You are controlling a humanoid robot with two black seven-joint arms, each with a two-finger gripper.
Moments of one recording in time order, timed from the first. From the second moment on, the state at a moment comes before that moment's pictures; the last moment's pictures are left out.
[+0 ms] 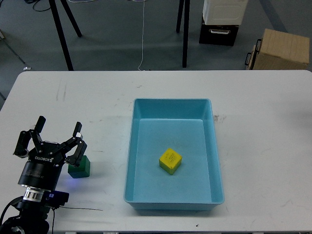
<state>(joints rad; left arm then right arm) 0.27 -0.04 -1.48 -1.55 -0.21 -0.49 0.20 0.87 -0.84 0.64 0.90 0.57 0.49 -0.18</state>
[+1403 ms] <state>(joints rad) 0.17 -0.03 -1.63 -1.50 -0.21 -0.49 0.10 -0.33 -0.49 1.49 1.49 0.65 0.49 -0.18</state>
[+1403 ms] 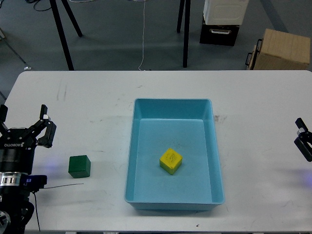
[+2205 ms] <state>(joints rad) -0.42 0.85 -0.99 -1.64 0.07 -0.49 0.14 -0.36 -0.42 1.51 1.54 0.63 0.49 -0.18</state>
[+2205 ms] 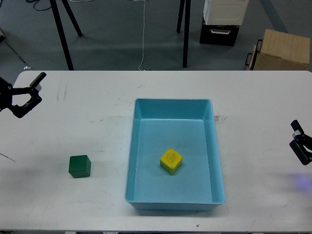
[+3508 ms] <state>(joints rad) -1.62 0.69 0.73 -1.54 0.71 -0.49 0.28 -0.36 -0.41 1.52 1.53 0.62 0.49 -0.18</state>
